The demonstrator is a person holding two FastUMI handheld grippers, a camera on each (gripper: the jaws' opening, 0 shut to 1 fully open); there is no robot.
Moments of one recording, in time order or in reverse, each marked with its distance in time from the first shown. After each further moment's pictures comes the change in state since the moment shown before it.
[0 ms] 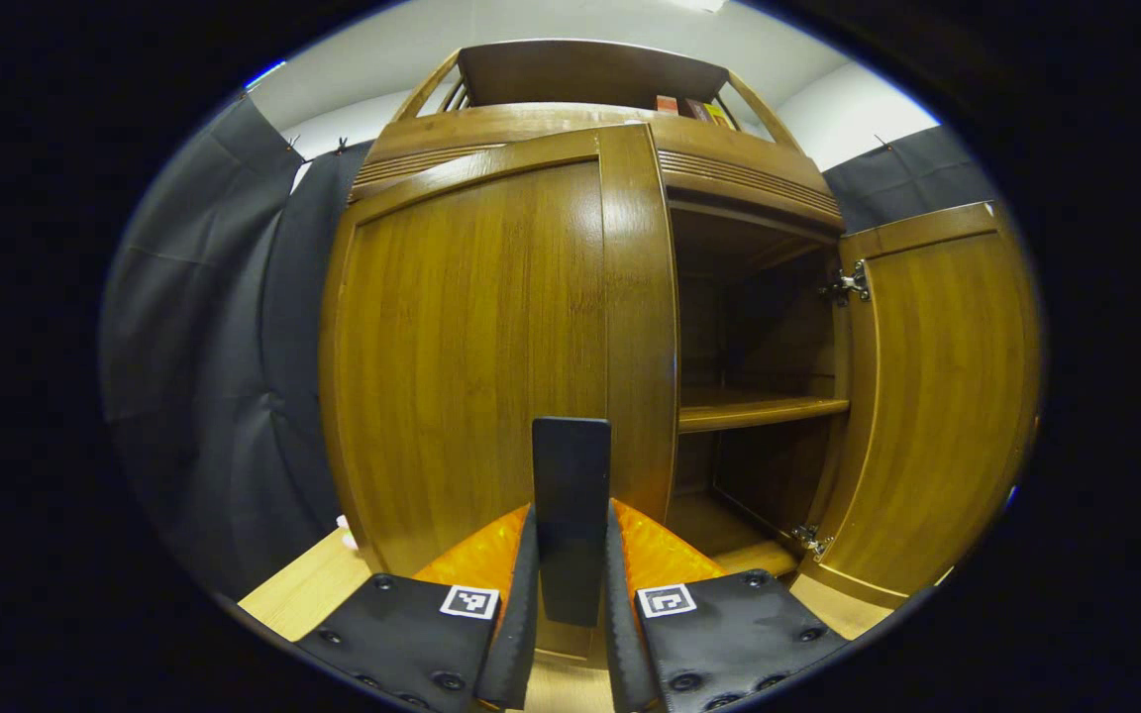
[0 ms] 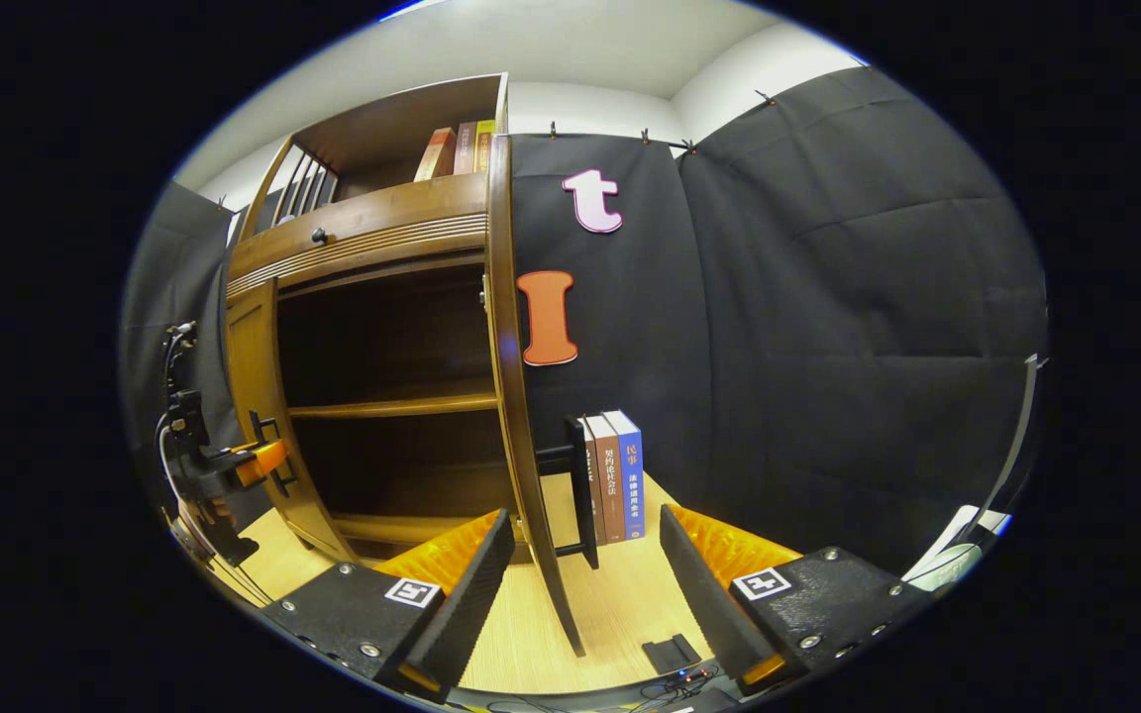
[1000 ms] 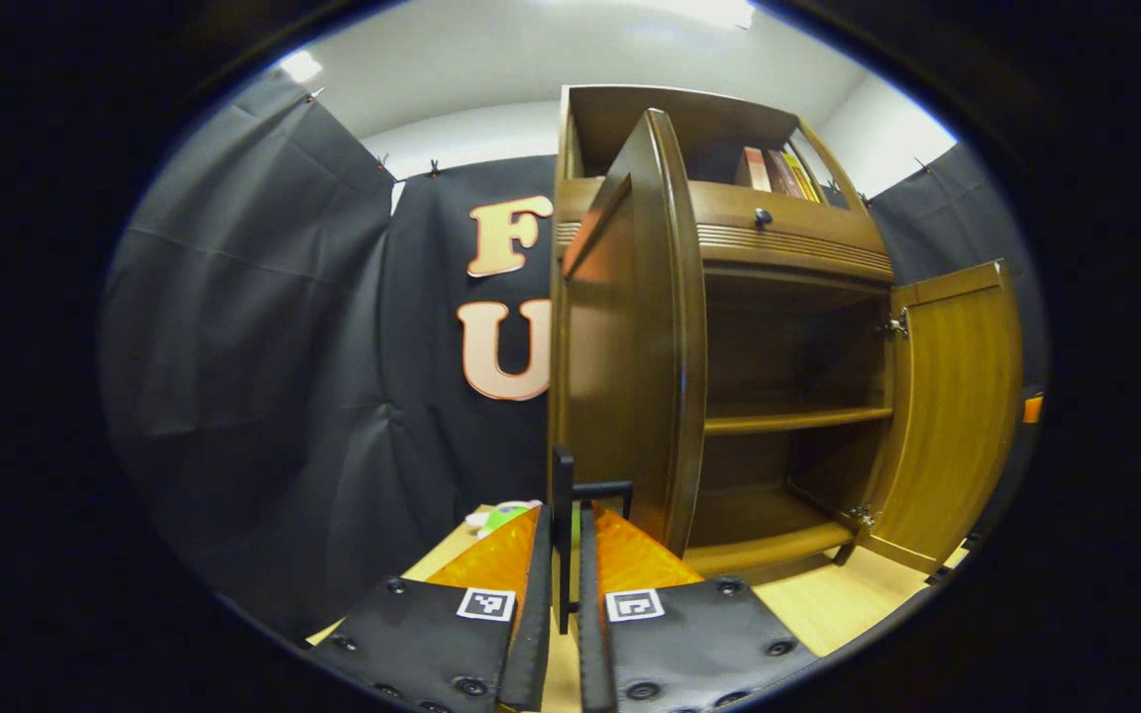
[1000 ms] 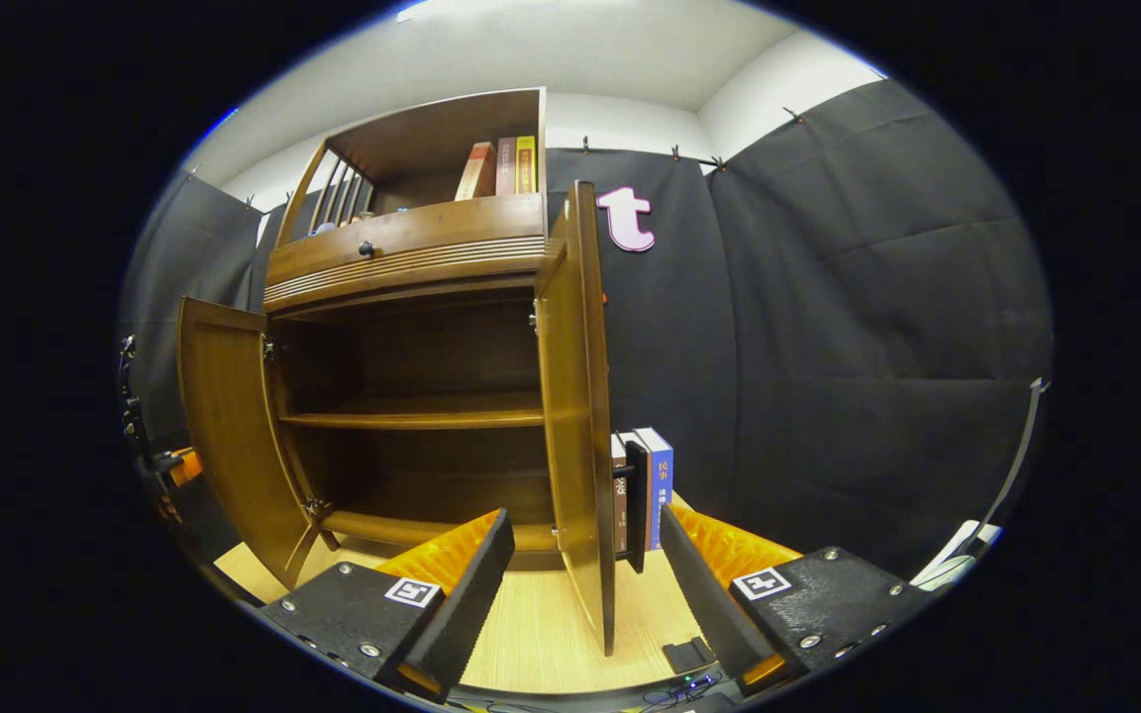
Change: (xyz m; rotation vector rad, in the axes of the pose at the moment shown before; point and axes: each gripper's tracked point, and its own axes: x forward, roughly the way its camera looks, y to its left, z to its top) left arm -0.141 0.178 0.029 0.005 -0.053 0.231; right arm -0.025 0.045 0.030 -0.035 -0.056 0.083
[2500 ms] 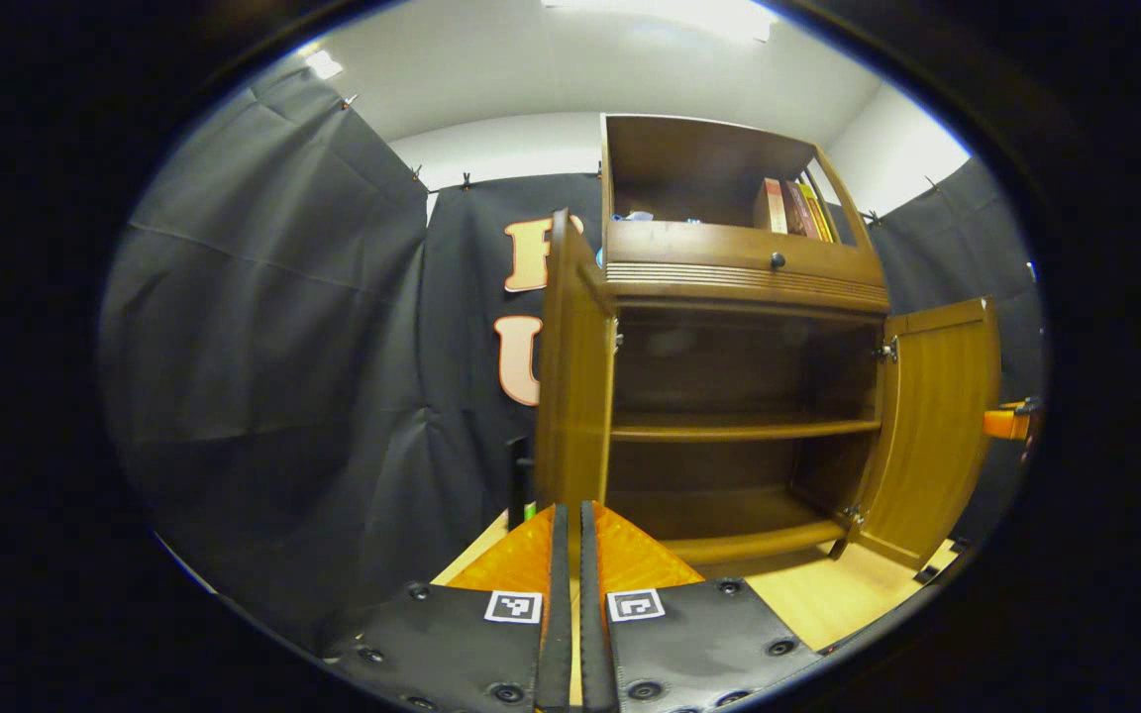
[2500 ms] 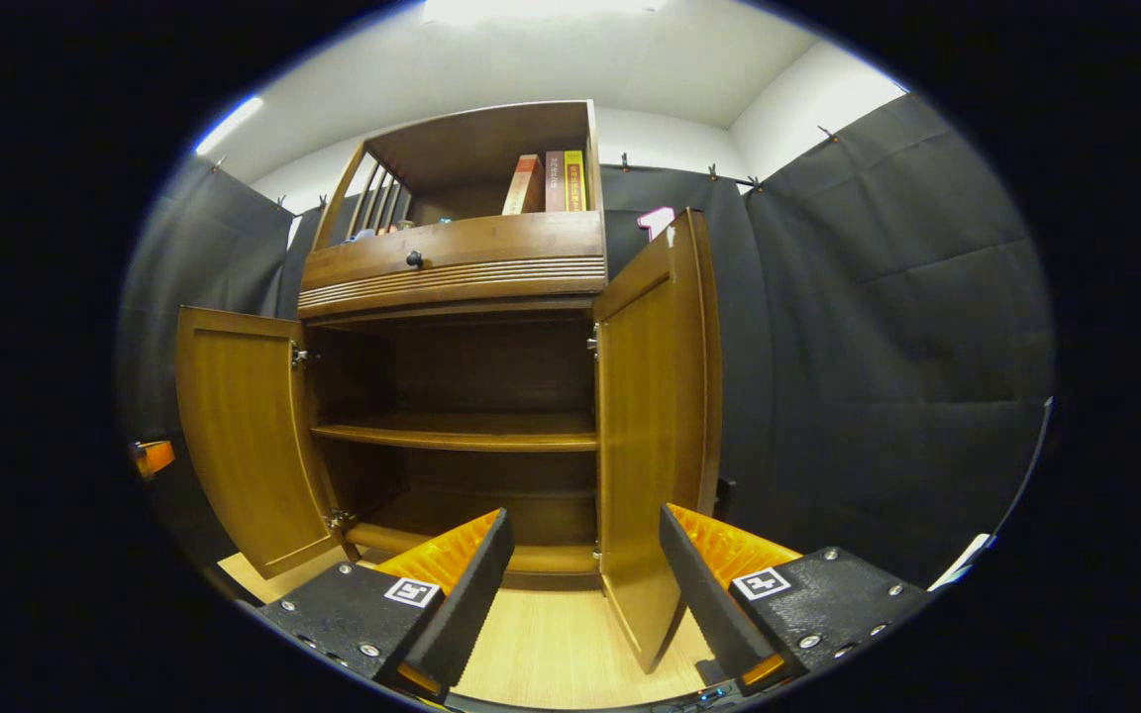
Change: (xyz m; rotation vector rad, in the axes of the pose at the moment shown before) left arm -0.091 0.017 0.036 -0.051 -0.008 0.012; right arm 0.017 0.059 0.013 -0.025 -0.051 0.095
